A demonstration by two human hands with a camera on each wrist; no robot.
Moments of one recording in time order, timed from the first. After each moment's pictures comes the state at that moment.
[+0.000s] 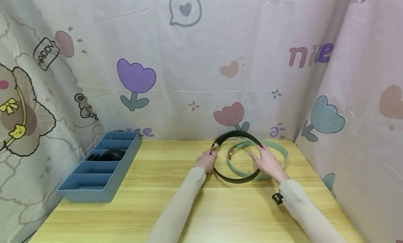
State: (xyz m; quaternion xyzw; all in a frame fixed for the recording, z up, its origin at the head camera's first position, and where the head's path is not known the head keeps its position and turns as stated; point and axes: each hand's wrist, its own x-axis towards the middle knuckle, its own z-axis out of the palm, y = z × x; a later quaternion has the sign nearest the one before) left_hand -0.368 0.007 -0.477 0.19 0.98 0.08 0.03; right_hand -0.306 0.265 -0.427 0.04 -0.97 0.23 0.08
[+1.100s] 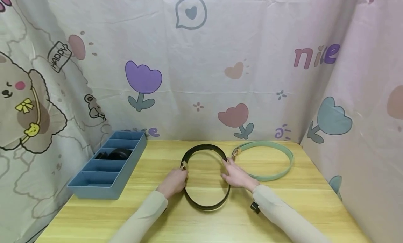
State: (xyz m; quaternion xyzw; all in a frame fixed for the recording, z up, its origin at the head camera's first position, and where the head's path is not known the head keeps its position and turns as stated) left_hand -0.277 -0.122 -0.467 0.23 0.97 0.07 -0.07; right_hand -0.294 0.156 -0.467 0.22 -0.95 0.23 -0.01
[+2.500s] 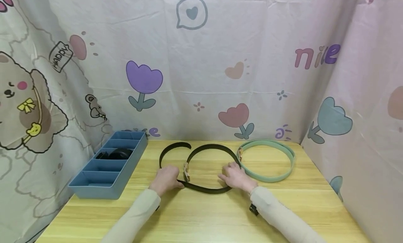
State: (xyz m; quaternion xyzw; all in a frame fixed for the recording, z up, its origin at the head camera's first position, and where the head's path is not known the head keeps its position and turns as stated) left_hand -0.282 -0.147 -0.457 0.15 0.99 0.06 -0.03; right_hand -0.290 0.147 -0.475 0.20 -0.96 0.18 0.00
